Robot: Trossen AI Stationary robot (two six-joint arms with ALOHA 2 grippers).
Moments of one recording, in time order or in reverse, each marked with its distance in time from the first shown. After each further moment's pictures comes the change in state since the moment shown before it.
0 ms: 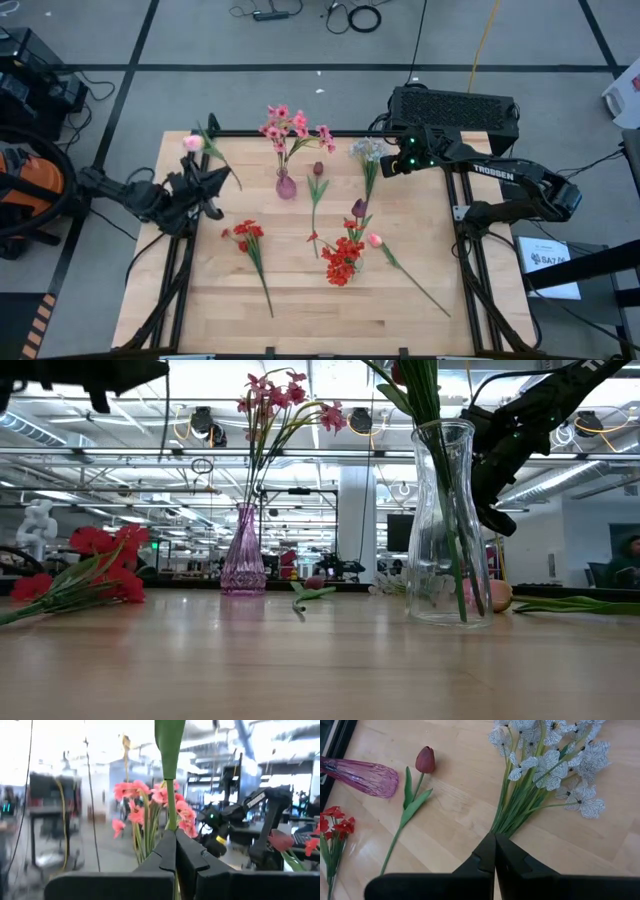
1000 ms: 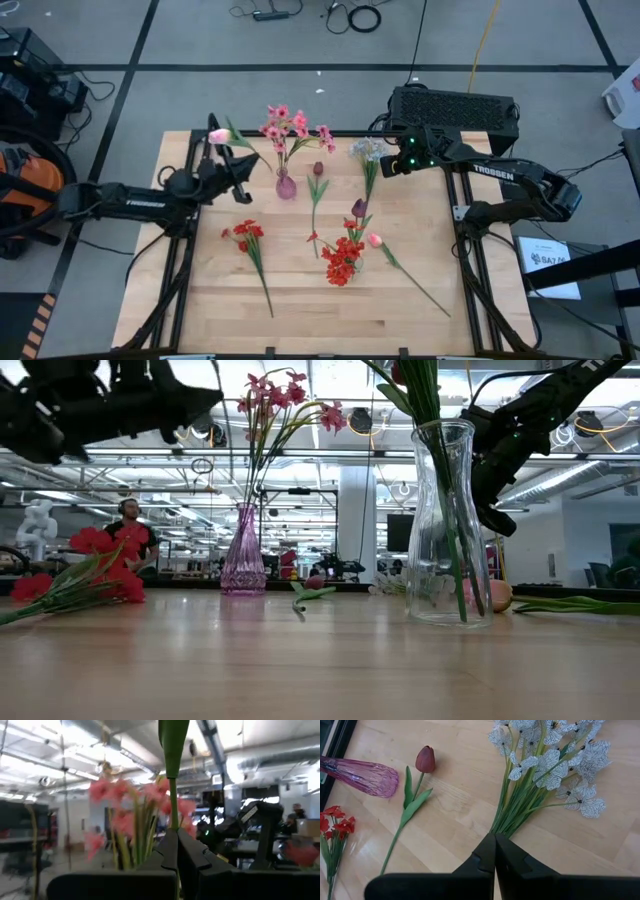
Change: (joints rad) left arm 0.650 0.652 -0.056 0.709 0.756 -0.271; right arm 0.000 0.000 0.000 -0.001 -0.002 0.000
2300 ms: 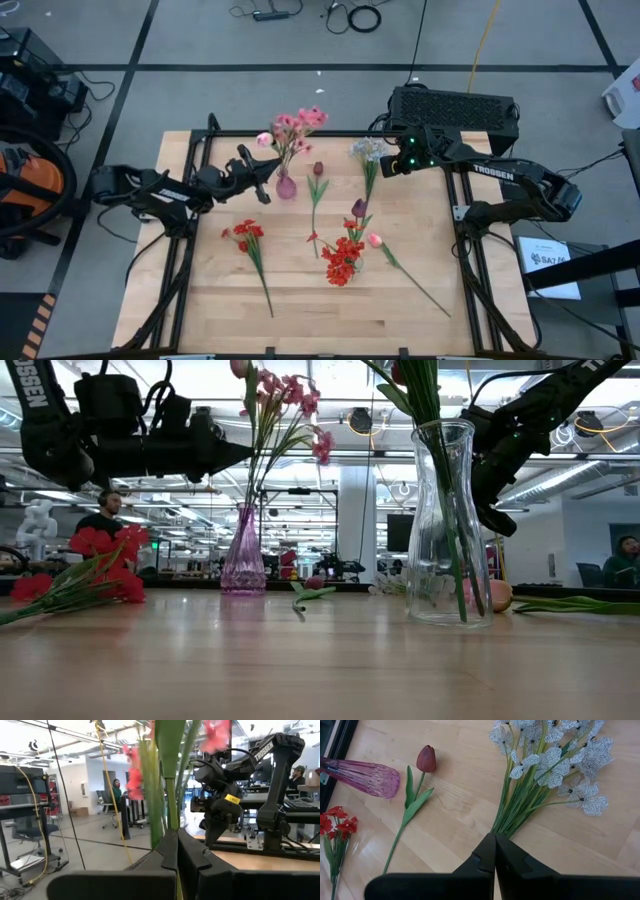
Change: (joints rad) left arm 0.068 0.398 0.031 0.133 0.052 0.002; right arm 0.000 0.000 0.000 -0.001 -0.007 0.011
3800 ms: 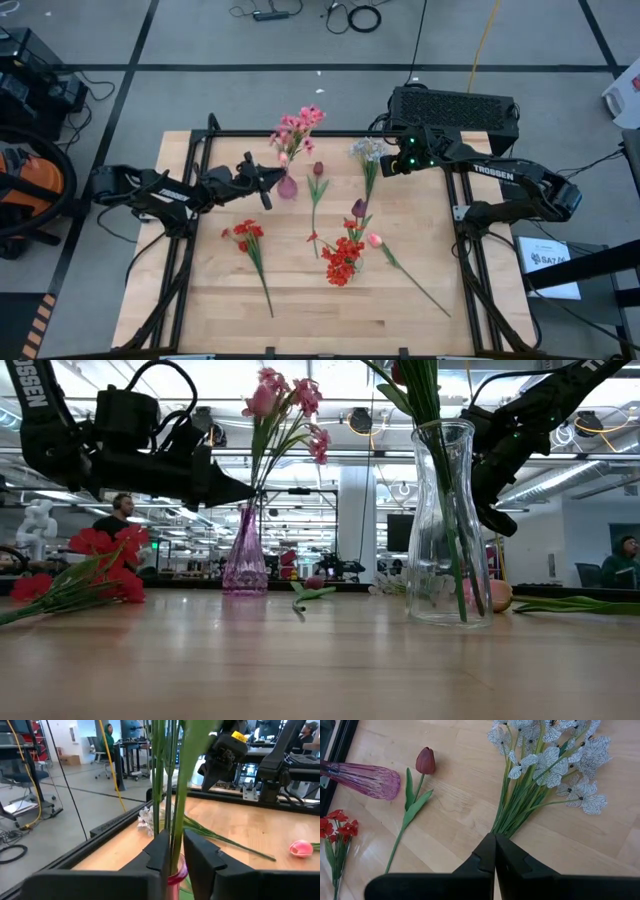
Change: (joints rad) left arm -0.001 -0.001 -0.001 -0.273 -0.003 -0.088; right arm 0.000 0.000 0.000 0.001 0.004 0.020
